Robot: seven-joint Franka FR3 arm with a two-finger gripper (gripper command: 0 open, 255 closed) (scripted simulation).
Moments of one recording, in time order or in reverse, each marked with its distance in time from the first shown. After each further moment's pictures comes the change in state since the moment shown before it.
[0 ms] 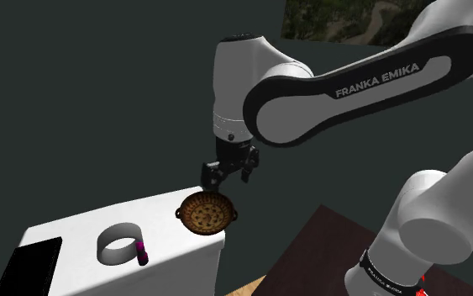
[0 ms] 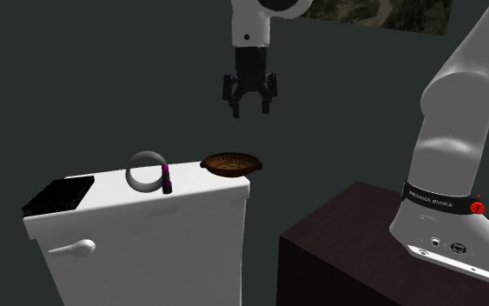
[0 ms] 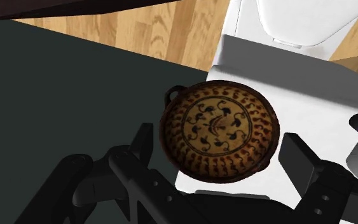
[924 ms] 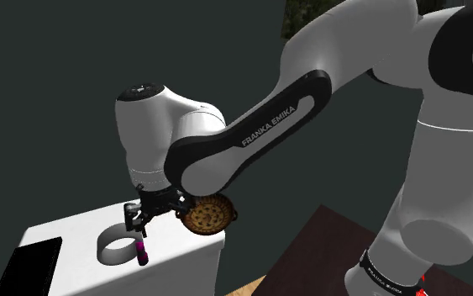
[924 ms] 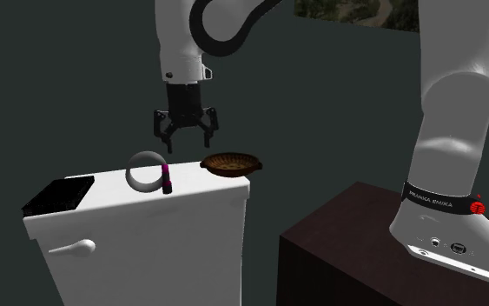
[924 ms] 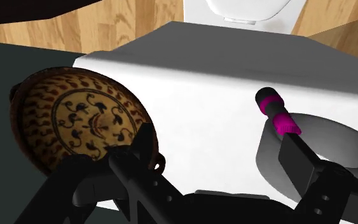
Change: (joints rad) arm 0.036 0.617 0.175 0.375 -0.399 0.127 0.578
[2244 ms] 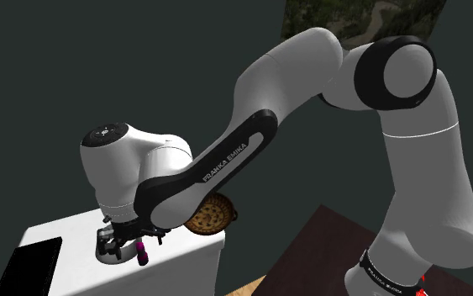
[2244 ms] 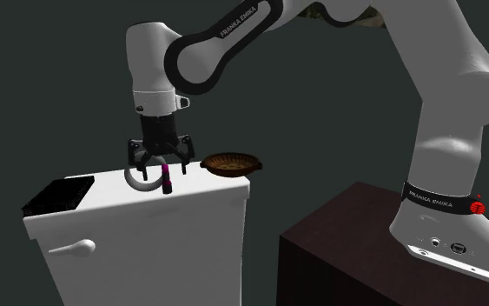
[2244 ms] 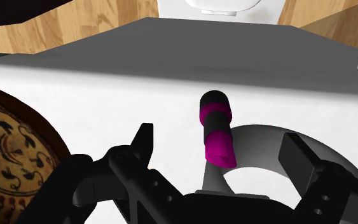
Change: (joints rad) arm 0.148 0.289 -0.088 0.205 -0.190 0.026 0.189
